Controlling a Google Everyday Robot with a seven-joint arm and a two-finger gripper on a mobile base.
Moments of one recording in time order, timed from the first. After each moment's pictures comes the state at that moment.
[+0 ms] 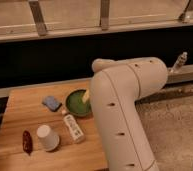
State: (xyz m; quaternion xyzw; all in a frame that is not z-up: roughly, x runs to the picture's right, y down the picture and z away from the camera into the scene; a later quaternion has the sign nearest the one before) arm -0.015 0.070 0.924 -0.39 0.08 0.47 0.79
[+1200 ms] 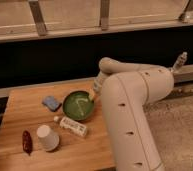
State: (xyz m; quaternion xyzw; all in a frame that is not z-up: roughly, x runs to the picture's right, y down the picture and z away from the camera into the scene) arm -0.014 0.061 0.909 -0.46 0.01 0.48 0.75
